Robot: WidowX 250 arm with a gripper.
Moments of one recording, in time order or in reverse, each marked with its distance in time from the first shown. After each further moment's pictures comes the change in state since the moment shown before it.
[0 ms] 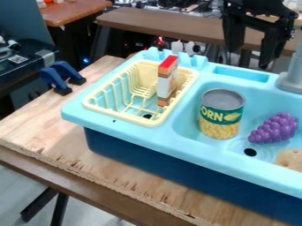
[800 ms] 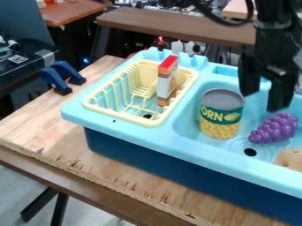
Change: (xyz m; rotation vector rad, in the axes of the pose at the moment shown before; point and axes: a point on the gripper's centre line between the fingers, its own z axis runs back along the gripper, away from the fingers) arm -0.005 -0.033 -0.061 -0.115 0.074 -0.231
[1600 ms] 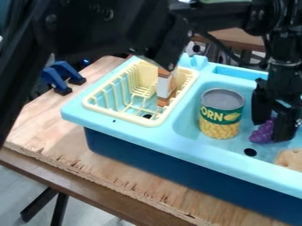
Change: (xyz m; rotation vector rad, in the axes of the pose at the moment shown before) arm 0.020 -0.001 -0.058 -0.061 0.098 -0.161
